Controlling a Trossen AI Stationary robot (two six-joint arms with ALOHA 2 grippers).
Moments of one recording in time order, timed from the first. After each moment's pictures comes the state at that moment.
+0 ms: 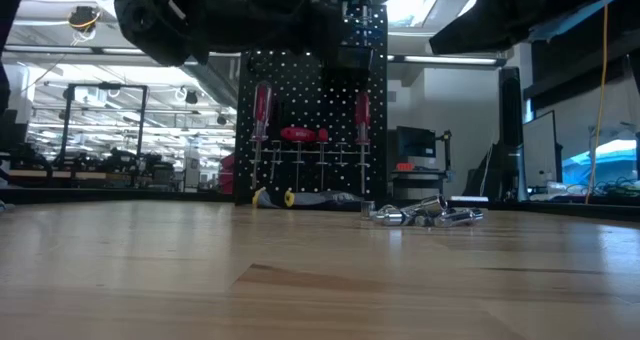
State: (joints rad) left arm -0.03 1.77 0.78 1.28 -0.53 0.66; right arm 0.33 1.06 0.58 0.10 0.72 0.07
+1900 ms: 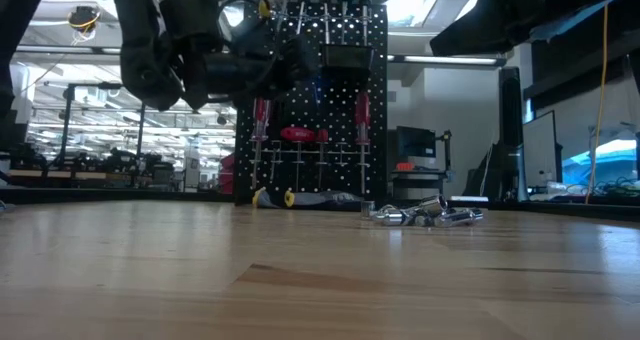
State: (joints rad) left arm 0.20 1.84 0.62 1.57 -0.65 0.04; right arm 0.33 1.06 0.57 0.10 0.73 0.08
